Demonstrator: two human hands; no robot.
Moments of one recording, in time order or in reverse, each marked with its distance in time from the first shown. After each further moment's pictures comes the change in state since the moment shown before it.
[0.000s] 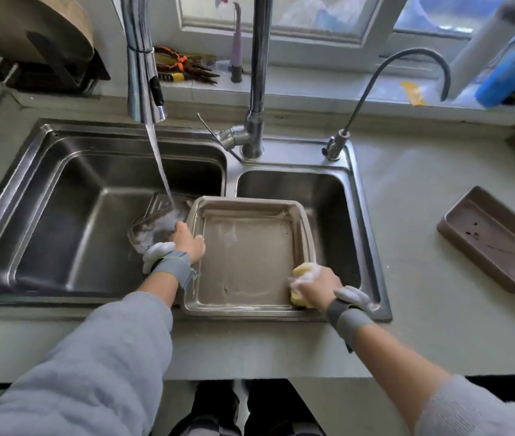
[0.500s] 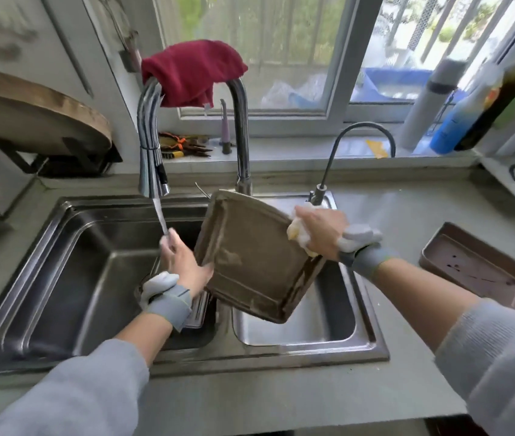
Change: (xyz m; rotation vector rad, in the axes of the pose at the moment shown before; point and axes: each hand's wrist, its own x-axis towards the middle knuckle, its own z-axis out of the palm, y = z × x) left_hand -0.052 0.044 -0.054 -0.079 0.302 0.299; right_hand -0.028 -0.119 -0.136 -0.705 0.342 -0.749
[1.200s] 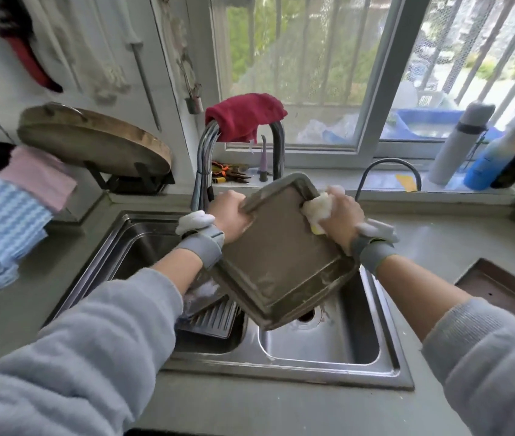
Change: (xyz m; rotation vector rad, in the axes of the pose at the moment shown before) left_hand -0.002 0.088 -0.095 0.214 0.071 0.507; right_hand 0.024 -0.027 -0.038 0.478 0.256 0.239
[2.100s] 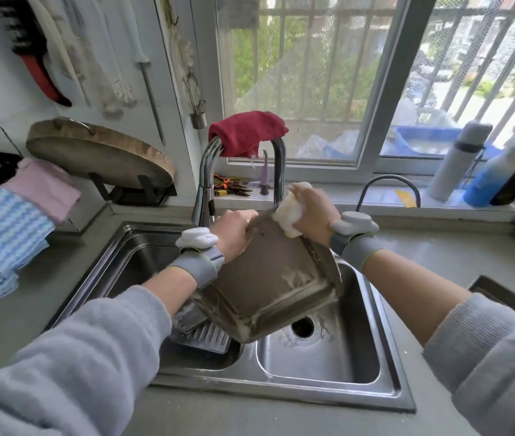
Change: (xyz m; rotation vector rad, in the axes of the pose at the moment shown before) left_hand -0.002 -0.002 0.006 0.084 -0.002 0.120; right_hand -0.007 -0.063 -0.012 -0.096 -0.051 -0.340
